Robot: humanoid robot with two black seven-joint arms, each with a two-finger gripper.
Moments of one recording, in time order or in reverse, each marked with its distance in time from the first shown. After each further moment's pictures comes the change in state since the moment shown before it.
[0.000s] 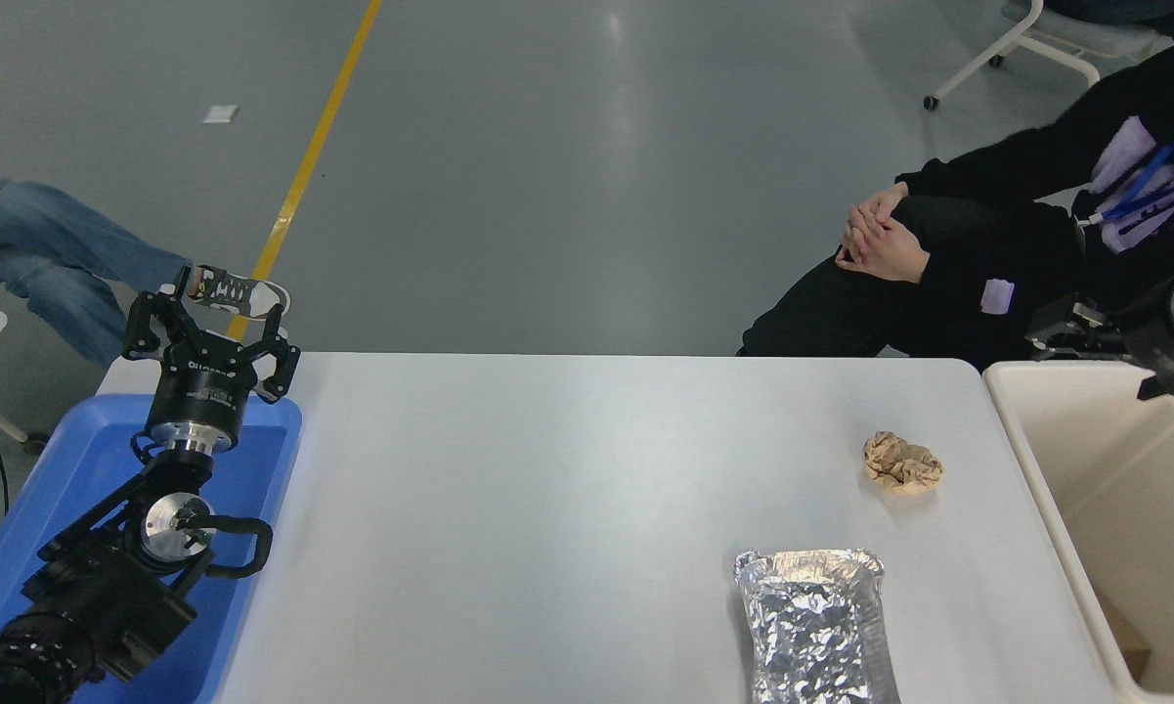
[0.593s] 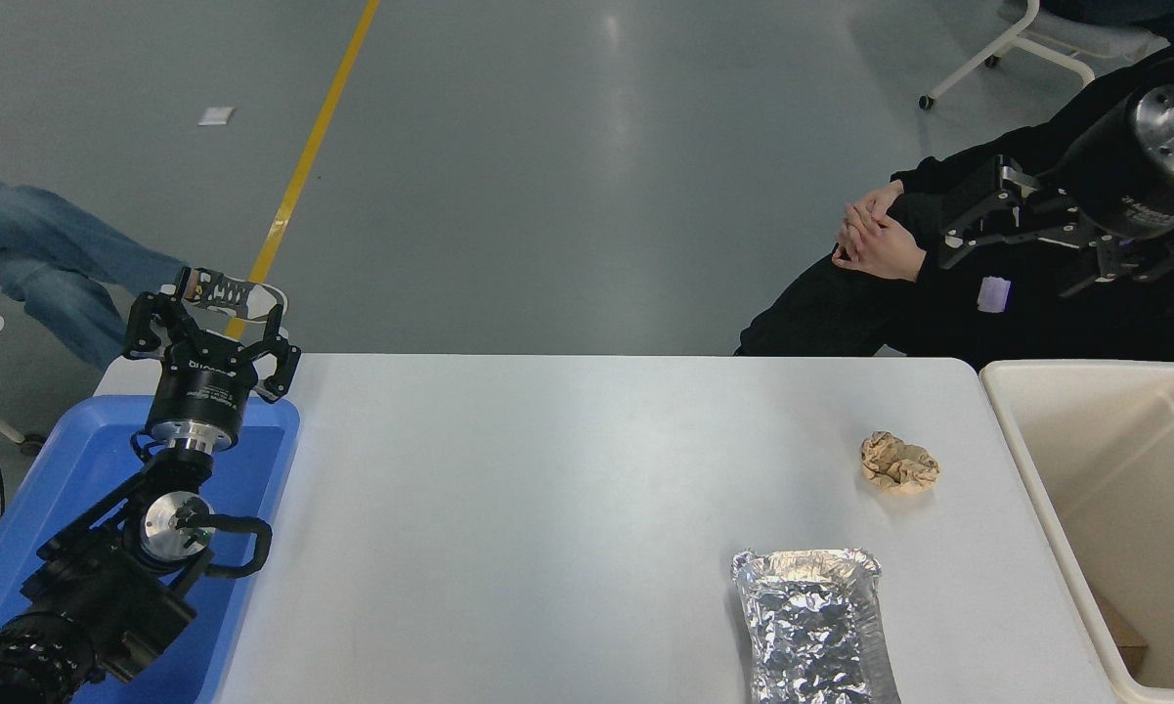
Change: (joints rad) left arm 0.000 0.000 0.000 0.000 0.000 0.000 0.000; right arm 0.243 0.125 0.027 0.042 0.014 0.162 0.002
